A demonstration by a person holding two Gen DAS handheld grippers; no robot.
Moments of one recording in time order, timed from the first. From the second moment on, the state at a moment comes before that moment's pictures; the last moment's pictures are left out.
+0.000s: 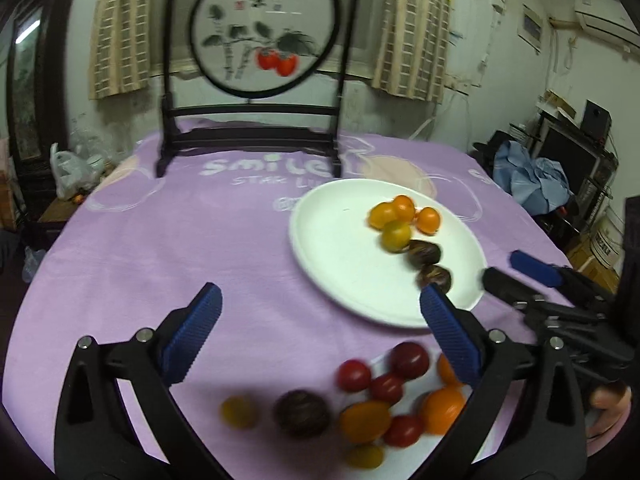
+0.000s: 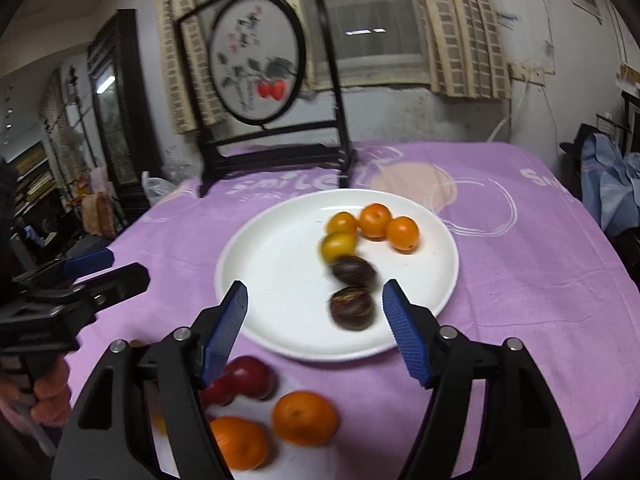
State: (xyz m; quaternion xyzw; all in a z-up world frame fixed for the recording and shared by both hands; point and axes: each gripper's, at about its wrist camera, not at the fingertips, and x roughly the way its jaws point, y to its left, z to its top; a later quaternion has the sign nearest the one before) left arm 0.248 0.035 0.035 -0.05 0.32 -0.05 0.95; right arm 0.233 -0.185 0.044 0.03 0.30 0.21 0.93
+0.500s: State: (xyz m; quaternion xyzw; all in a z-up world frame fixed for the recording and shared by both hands) left arm 0.211 0.117 0.002 -0.10 0.36 0.03 0.93; right arm 0.163 -0.146 0.022 -0.06 0.34 0.31 0.89
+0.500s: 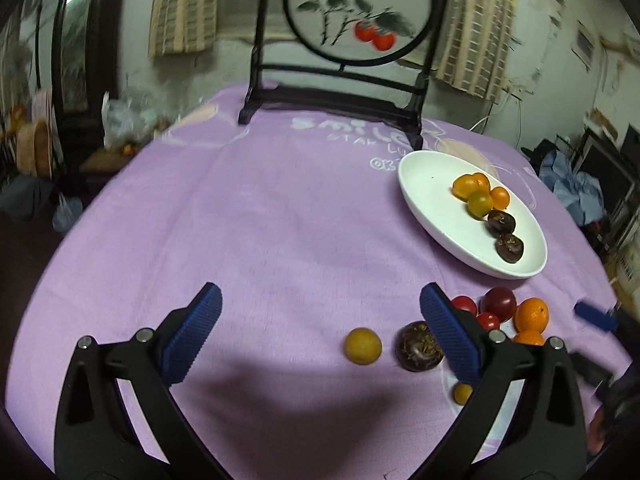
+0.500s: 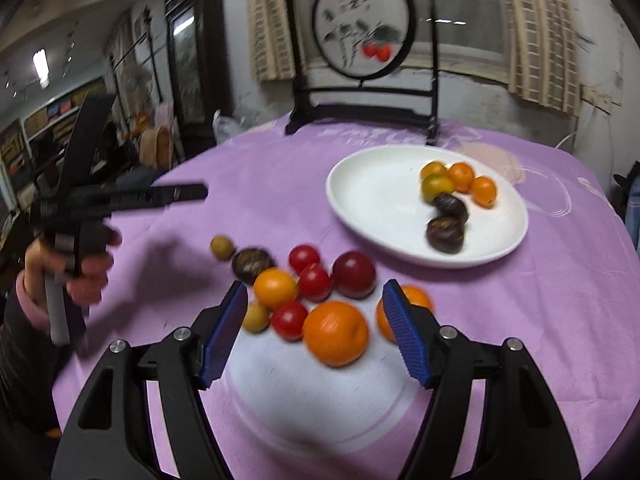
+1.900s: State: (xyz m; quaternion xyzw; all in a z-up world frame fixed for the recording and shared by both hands) left arm 0.207 0.113 -0.017 -0.06 0.39 0.02 0.92; right arm 0.191 -0.159 -0.018 -0.03 0.43 0.28 0.86
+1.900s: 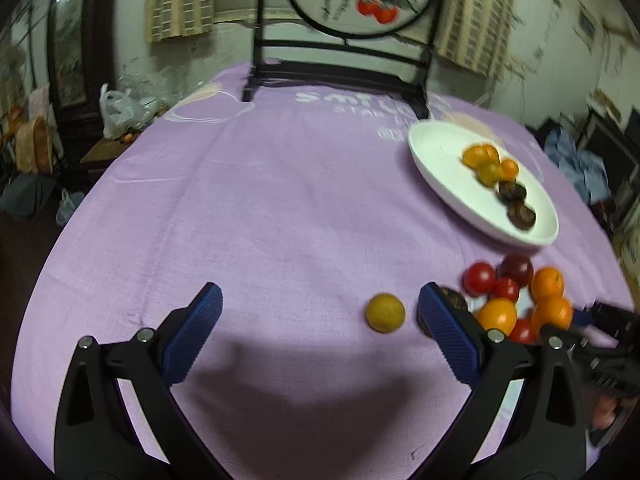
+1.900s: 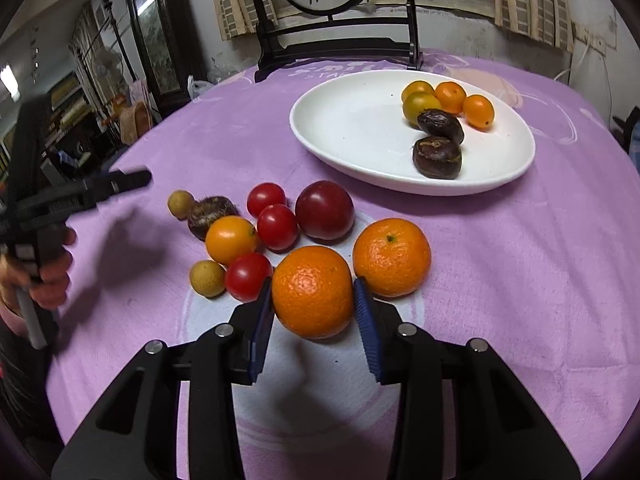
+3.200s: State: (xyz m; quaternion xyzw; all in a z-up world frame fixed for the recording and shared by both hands) left arm 0.231 0.059 -0.004 -0.05 0.37 -0.06 0.92; right arm 0.208 -0.186 0.023 0.03 0.34 0.25 0.91
